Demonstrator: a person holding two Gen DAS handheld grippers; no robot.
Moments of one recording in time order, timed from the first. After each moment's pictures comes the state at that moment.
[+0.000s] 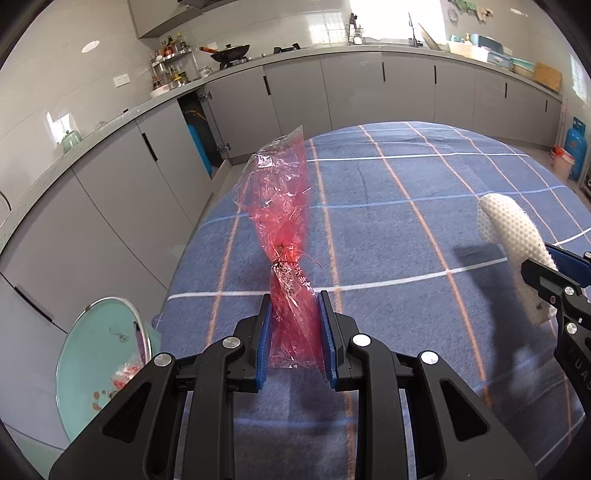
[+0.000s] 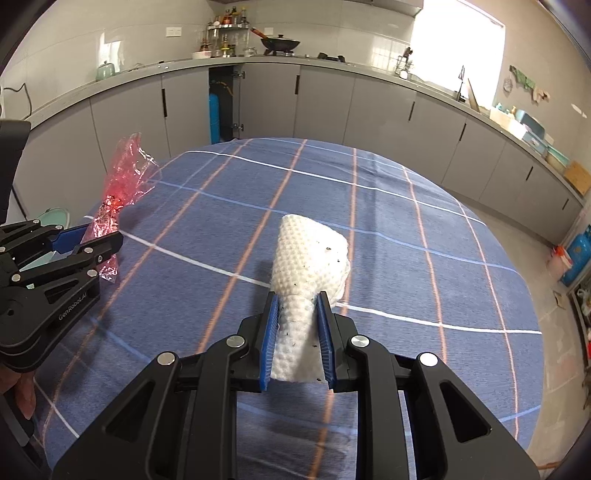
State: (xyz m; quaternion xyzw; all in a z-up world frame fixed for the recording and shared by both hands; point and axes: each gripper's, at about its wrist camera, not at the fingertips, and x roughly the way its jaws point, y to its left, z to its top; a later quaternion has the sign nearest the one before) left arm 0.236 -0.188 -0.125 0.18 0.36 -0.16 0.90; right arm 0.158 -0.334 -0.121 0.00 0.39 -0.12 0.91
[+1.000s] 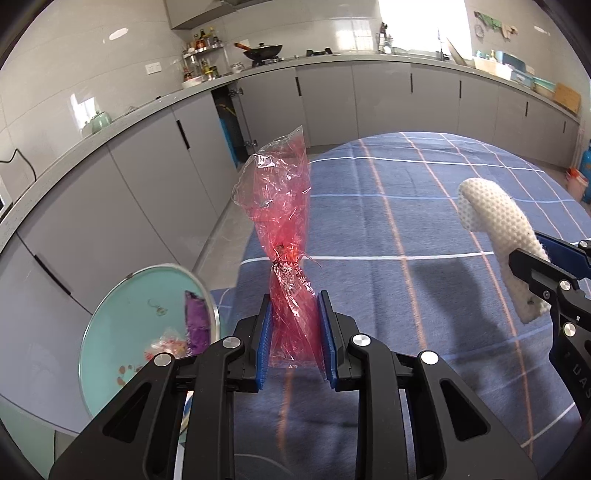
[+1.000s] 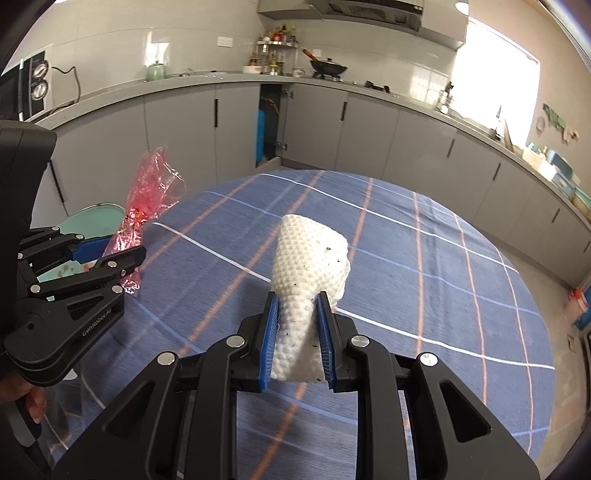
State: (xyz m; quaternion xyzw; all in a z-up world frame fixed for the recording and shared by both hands) left arm 0.224 -0.123 -0.115 0.15 0.36 -0.12 0.91; right arm 0.165 -0.264 -0.099 -0.04 0.35 -0.05 0.93
